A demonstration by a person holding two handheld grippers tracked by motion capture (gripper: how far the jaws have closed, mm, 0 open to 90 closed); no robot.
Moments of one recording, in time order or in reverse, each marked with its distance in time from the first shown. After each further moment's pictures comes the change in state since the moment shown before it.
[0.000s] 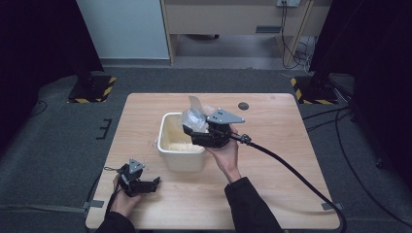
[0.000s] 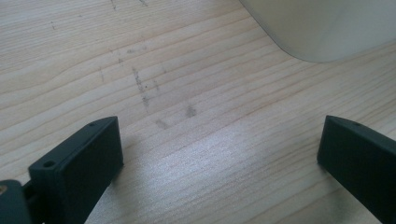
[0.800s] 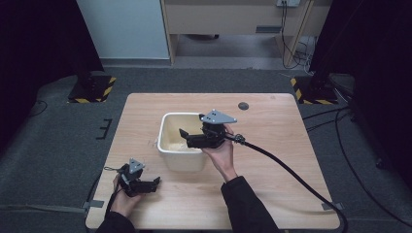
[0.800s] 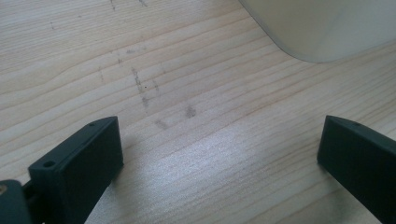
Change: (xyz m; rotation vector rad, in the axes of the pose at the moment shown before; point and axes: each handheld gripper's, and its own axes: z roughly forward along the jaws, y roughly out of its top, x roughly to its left) left arm 0.000 0.000 0.000 0.000 -0.001 0.001; right arm -0.001 -0.011 0.017 0.053 -0.042 -0.001
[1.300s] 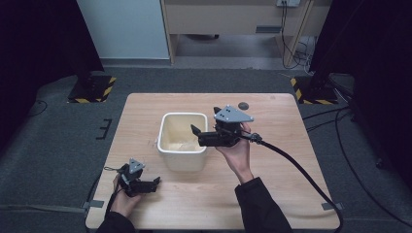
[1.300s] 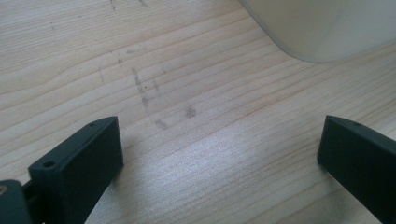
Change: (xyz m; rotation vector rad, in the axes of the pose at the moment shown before) left arm 0.000 0.000 0.000 0.000 0.000 0.000; right arm 0.000 0.031 -0.053 -0.026 -0.090 -0.089
